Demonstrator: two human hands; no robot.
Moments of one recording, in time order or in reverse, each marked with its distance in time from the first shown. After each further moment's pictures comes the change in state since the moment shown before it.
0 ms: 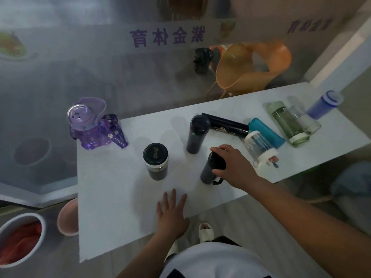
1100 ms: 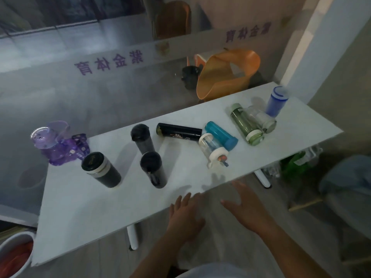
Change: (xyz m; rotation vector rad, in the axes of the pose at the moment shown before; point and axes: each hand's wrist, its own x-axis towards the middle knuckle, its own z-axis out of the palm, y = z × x) left_hand -0.032 0.247 0.023 -0.079 0.069 0.107; right_hand -0.171 0.216 -0.021 0.500 0.009 0.334
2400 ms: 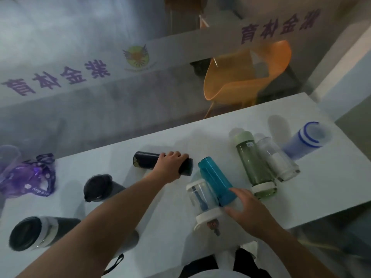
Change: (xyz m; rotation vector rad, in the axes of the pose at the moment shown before) left_hand 0.355 0.031 -0.175 0.472 0.020 0.121; right_hand 0.263 -0.011 -0.106 -0.164 -0.217 -0.067
